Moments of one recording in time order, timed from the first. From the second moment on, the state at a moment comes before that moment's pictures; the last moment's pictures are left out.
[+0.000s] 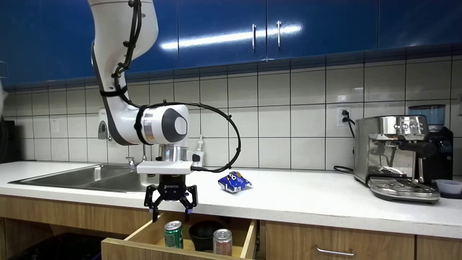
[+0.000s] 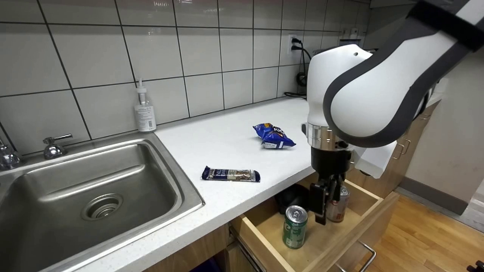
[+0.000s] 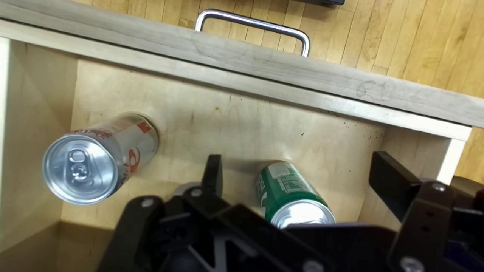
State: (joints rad) arm 0.01 0.24 0.04 -2.40 -0.03 2.50 -0.18
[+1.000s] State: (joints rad) arm 0.01 0.19 0.04 -2.50 0.03 2.49 -0.18
